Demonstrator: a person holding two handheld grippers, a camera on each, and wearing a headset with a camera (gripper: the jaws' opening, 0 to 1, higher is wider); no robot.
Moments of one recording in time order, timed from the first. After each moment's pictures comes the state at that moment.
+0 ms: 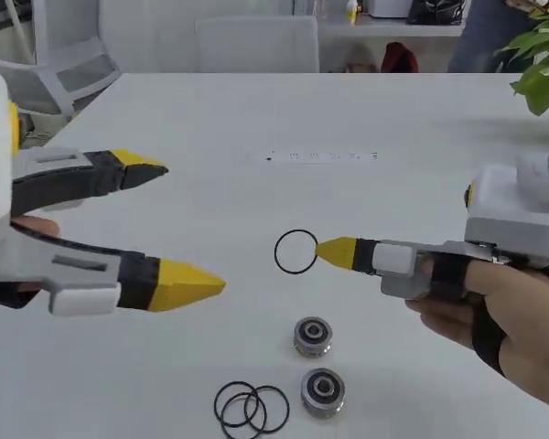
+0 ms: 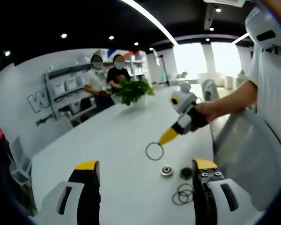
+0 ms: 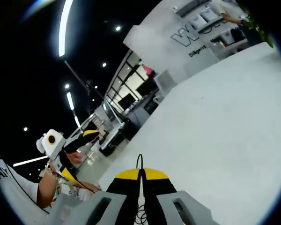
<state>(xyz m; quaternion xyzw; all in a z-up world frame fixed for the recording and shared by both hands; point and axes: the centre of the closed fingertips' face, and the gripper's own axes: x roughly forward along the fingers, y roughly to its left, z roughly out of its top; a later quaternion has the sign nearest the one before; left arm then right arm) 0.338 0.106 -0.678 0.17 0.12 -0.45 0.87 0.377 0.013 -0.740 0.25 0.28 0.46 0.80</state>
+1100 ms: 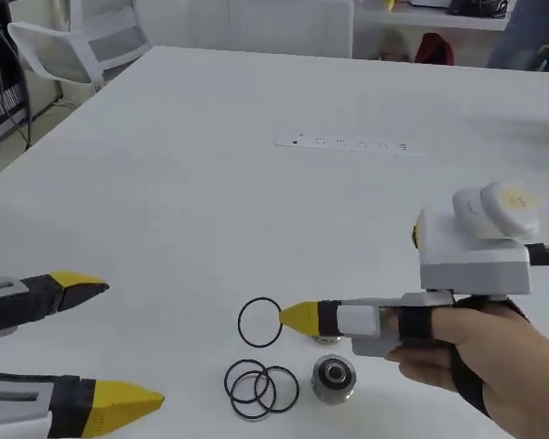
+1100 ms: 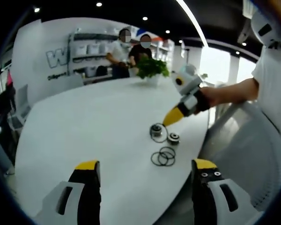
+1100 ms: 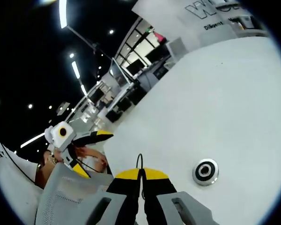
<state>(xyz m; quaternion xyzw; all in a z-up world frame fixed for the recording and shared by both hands) 0.279 0.152 -0.778 0.06 0.24 -0.38 0.89 0.319 0.055 -0.800 0.16 0.39 0.53 0.73</state>
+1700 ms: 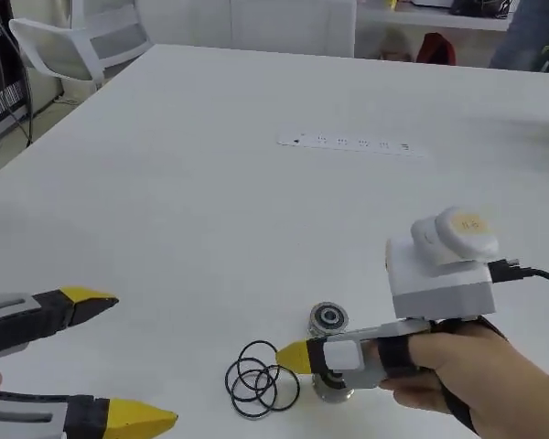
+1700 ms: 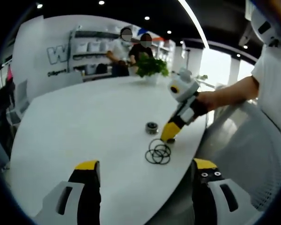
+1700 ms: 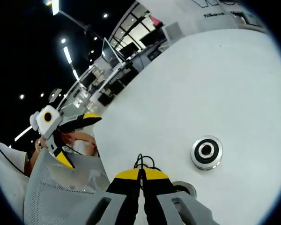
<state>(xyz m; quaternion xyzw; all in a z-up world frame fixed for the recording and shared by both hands) 0.270 0.144 -0.789 0.05 0.25 -0.38 0.89 0.306 0.054 -0.848 0.09 0.45 0.51 0.72</state>
